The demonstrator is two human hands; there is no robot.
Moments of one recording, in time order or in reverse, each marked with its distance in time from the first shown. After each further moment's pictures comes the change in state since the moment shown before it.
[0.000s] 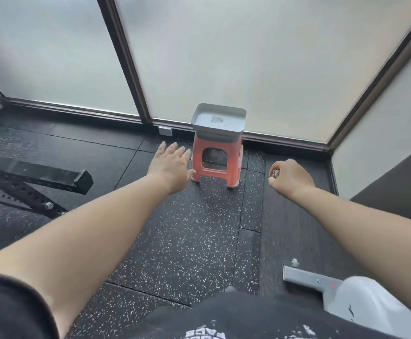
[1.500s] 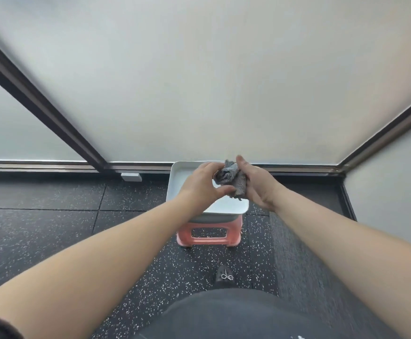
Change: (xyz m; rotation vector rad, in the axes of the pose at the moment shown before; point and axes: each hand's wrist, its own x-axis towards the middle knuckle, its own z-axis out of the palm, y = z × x) left_hand 0.576 -0.063 -0.026 -1.011 -0.040 0.165; right_hand 0.552 -0.127 -0.004 1.461 -0.457 0.270
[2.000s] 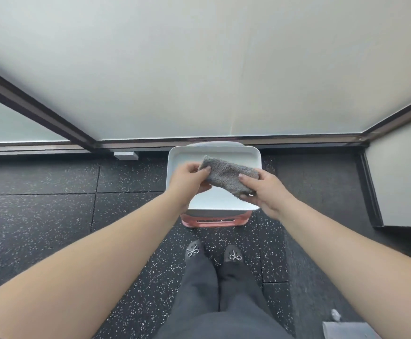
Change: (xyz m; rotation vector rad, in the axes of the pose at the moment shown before) left_hand 0.100 -0.103 0.025 -0.809 -0.037 -0.627; right_hand 0.107 0.050 -0.039 0.121 0.271 0.211
